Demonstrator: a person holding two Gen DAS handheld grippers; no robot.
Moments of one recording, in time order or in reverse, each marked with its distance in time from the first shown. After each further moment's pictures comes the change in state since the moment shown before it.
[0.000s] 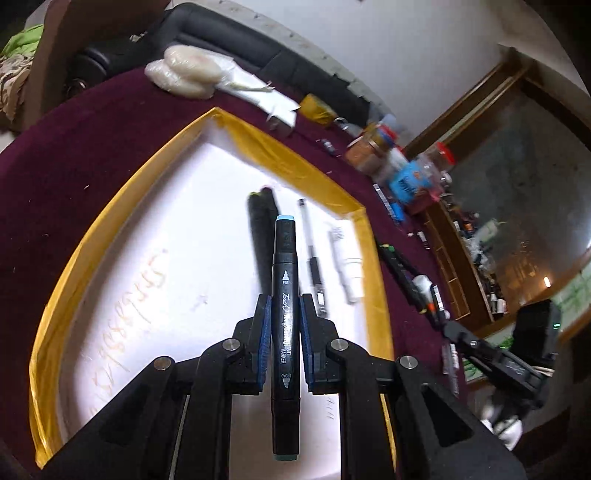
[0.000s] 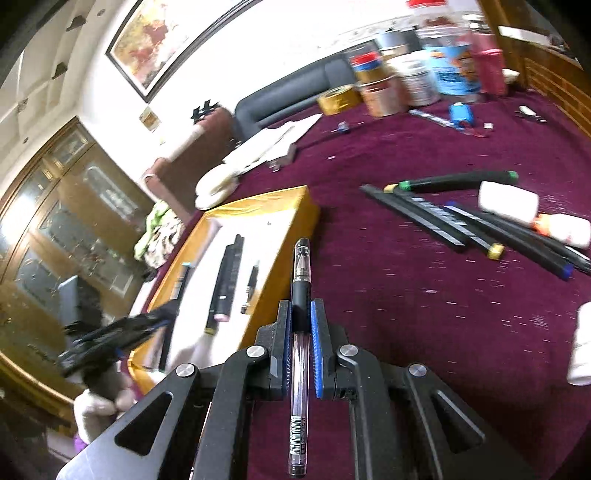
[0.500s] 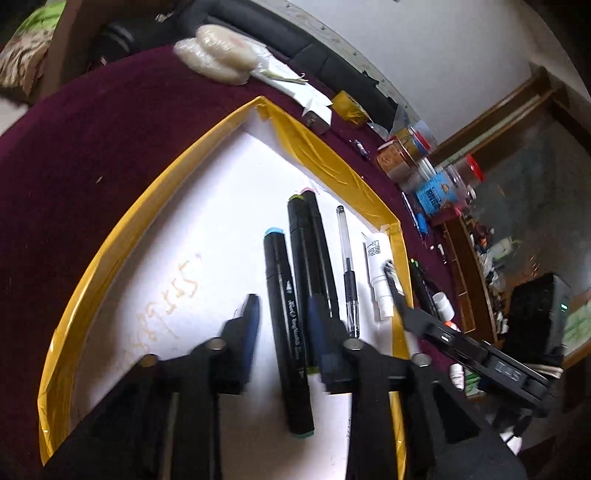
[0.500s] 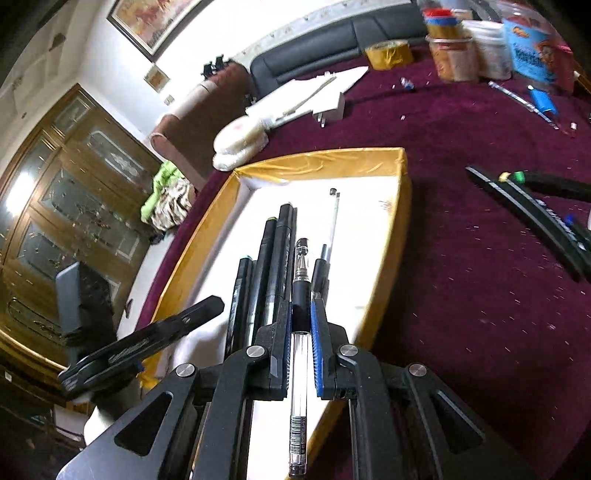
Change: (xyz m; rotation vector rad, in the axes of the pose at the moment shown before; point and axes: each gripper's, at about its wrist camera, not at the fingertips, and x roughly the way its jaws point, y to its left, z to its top) left arm 0.021 0.033 0.019 -0.078 0.054 0.078; right arm 0.104 0.062 0.021 -0.034 0.176 0.014
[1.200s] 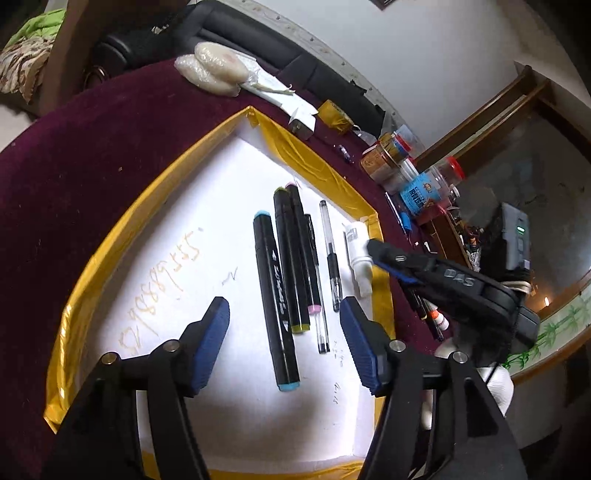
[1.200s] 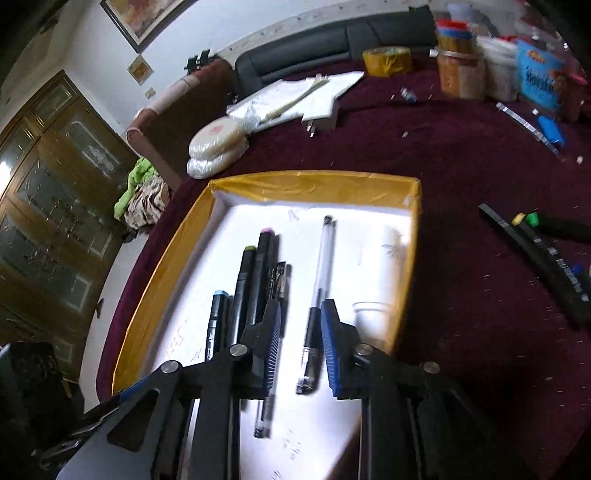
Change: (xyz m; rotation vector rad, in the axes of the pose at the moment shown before) left arm -0.036 -0.002 -0.025 -0.002 -0.052 -0.042; right arm 0.013 0.006 0.026 -0.037 -0.028 -0.114
